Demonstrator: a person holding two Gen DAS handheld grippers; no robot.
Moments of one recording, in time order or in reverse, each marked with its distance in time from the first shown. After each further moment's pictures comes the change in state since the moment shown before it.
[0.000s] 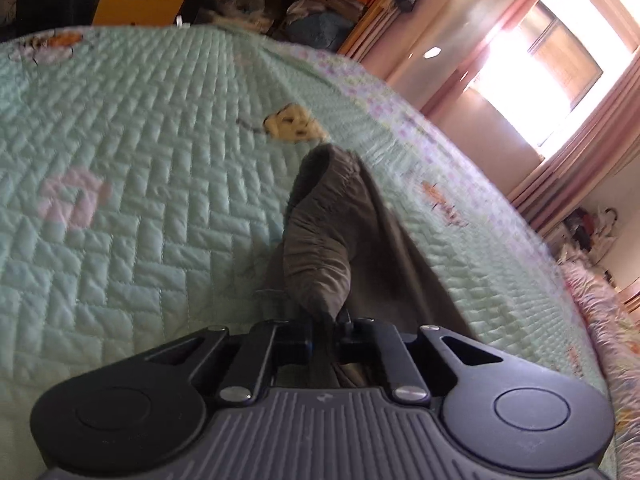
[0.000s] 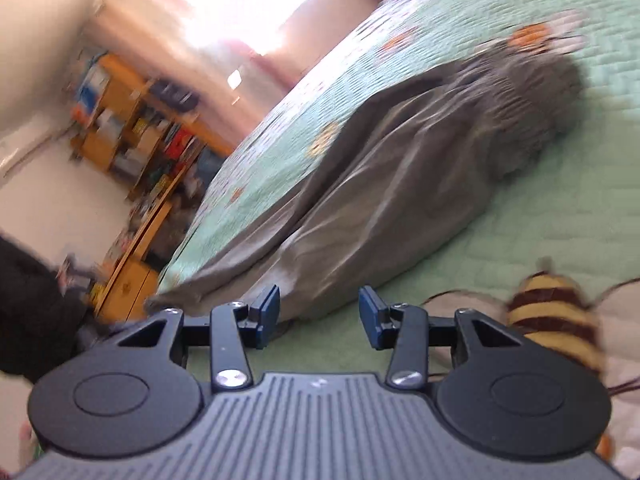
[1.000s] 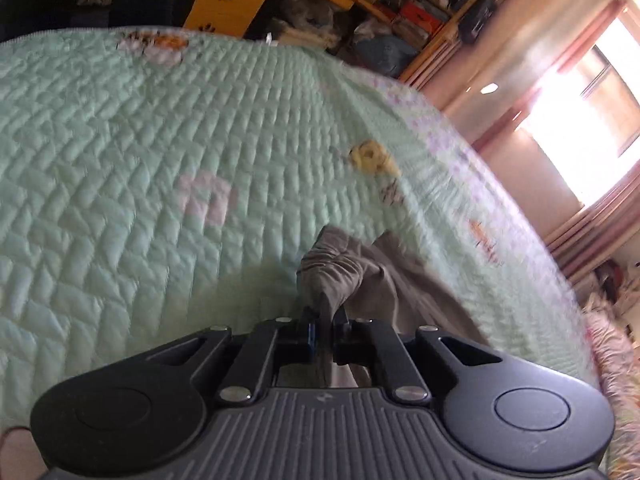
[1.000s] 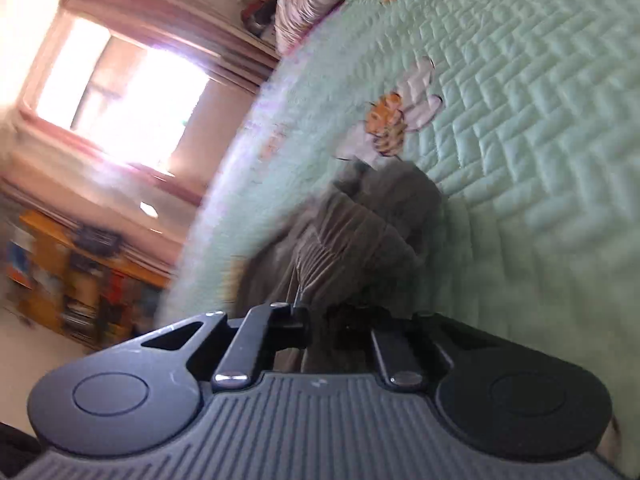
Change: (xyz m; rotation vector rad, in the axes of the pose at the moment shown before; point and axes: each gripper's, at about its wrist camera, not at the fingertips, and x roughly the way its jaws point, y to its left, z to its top) left arm -0.070 0.039 0.009 -0.141 -0.037 0.096; right arm -0.034 -0.048 0.047 0.360 -0.249 -0.100
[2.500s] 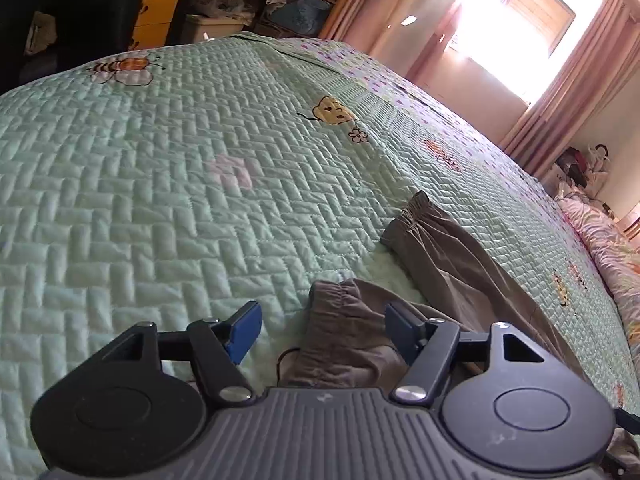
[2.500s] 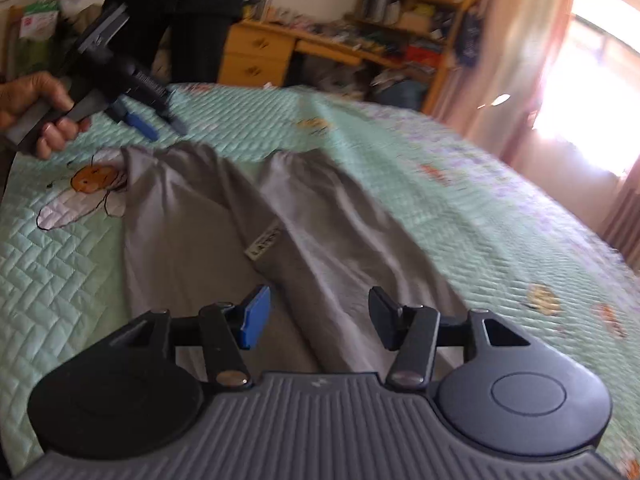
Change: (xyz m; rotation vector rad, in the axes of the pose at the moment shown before) left arm -0.050 0.041 -0.024 0.320 0.149 -0.078; right arm 0.026 0.205 -0.288 -1.709 0.386 0.348
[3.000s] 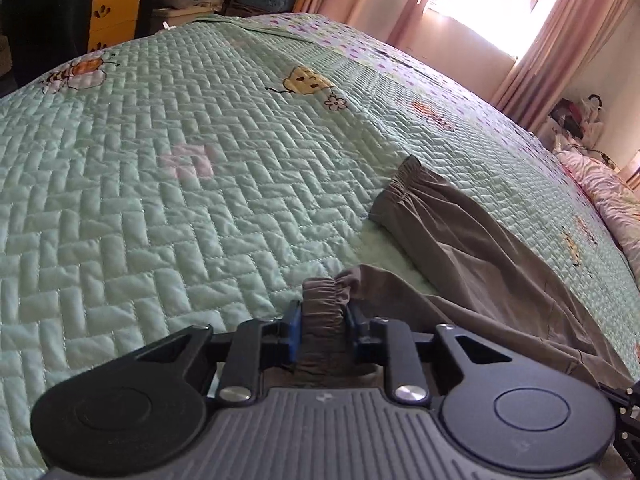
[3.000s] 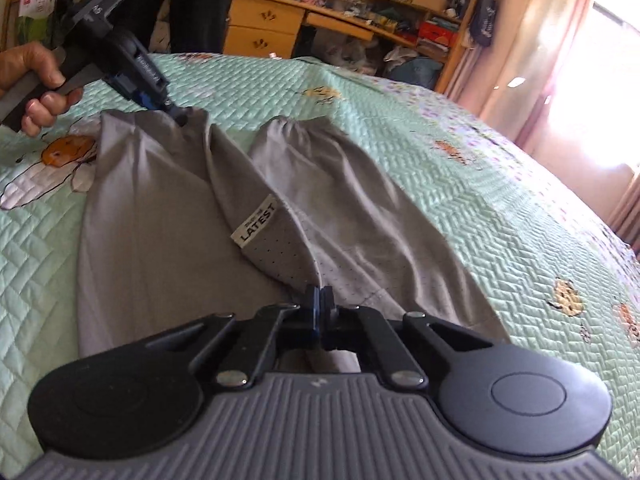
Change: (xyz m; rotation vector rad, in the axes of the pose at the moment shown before) left arm 0.032 -0.018 0.006 0.095 0.064 0.025; right arm 0.044 -0.011 -0.015 -0.008 0.047 -0.017
